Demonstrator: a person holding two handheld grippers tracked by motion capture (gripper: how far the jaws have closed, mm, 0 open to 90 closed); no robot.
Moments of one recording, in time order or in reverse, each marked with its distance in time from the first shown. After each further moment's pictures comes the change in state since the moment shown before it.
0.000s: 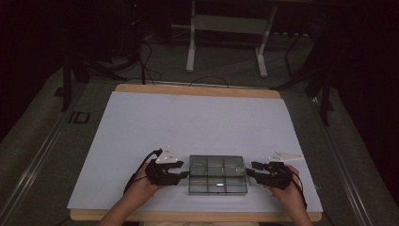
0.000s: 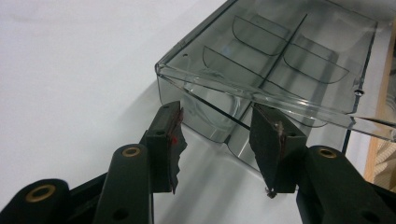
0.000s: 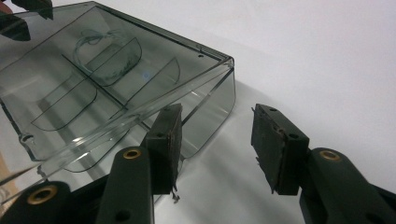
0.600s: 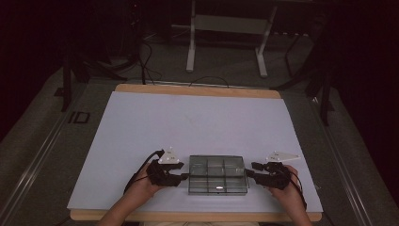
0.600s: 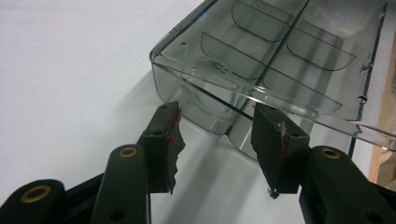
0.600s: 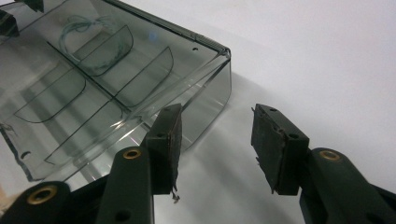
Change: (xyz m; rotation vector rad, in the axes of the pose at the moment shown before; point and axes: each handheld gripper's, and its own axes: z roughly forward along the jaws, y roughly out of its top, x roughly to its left) left arm 0.002 -0.002 0.006 0.040 -0.010 0.011; right arm 0.001 0.000 0.004 0.037 -0.031 -0.018
